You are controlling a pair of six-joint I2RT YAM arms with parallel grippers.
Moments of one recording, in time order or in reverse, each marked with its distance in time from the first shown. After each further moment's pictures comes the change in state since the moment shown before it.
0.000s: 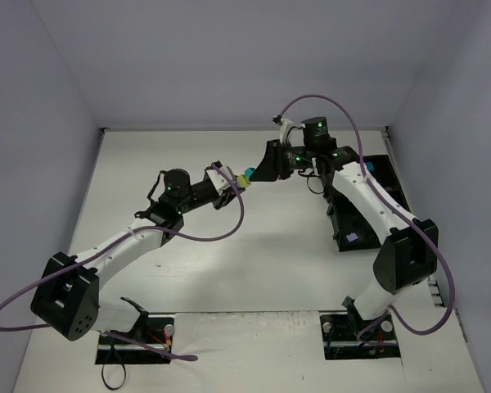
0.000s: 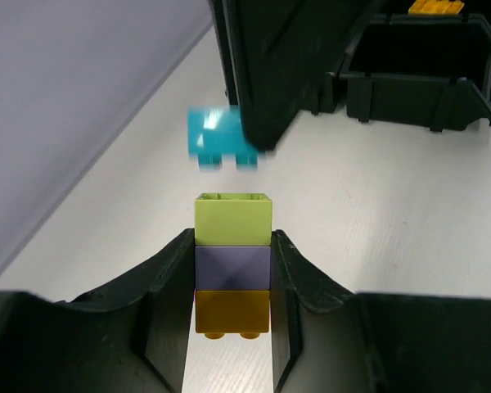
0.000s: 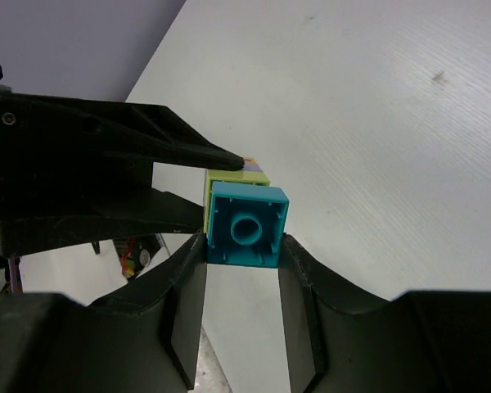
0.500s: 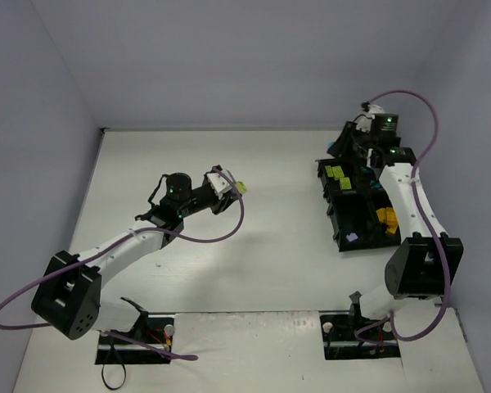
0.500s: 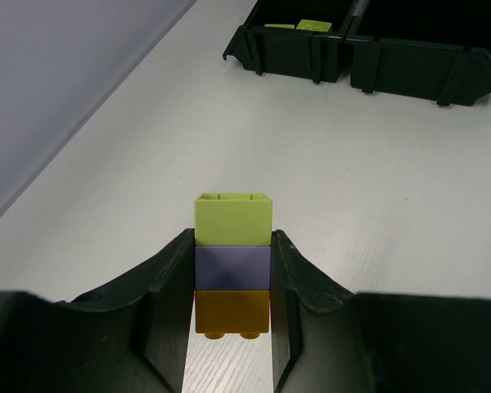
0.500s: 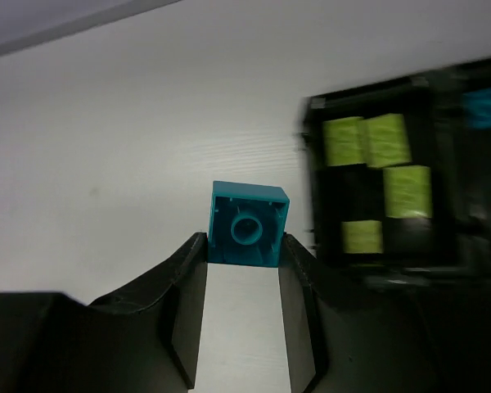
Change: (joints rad) left arm 0.003 0.017 -0.042 -0.037 -0.035 -0.009; right arm -0.387 -0.090 -0.048 -0.029 0.460 0.017
